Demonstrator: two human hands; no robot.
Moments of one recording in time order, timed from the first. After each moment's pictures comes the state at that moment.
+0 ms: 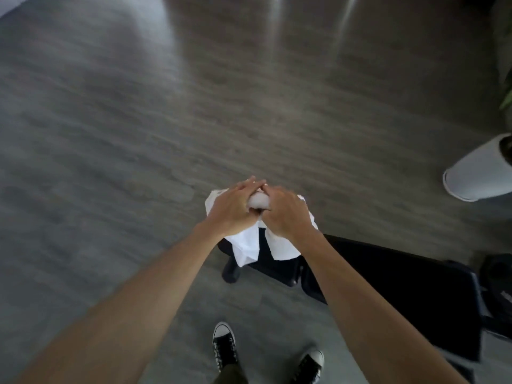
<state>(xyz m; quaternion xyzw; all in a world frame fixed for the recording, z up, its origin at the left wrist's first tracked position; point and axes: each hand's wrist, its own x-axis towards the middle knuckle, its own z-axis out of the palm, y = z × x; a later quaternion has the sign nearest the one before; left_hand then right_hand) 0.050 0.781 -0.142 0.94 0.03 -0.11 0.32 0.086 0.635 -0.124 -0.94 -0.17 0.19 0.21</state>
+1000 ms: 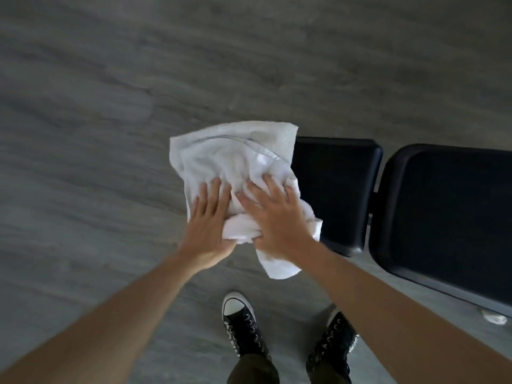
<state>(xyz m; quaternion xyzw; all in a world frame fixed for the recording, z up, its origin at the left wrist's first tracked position) -0.036 0.830 -0.634 0.95 -0.01 -0.24 0.20 0.029 0.636 -0.601 -0.91 -0.34 0.22 0.07</state>
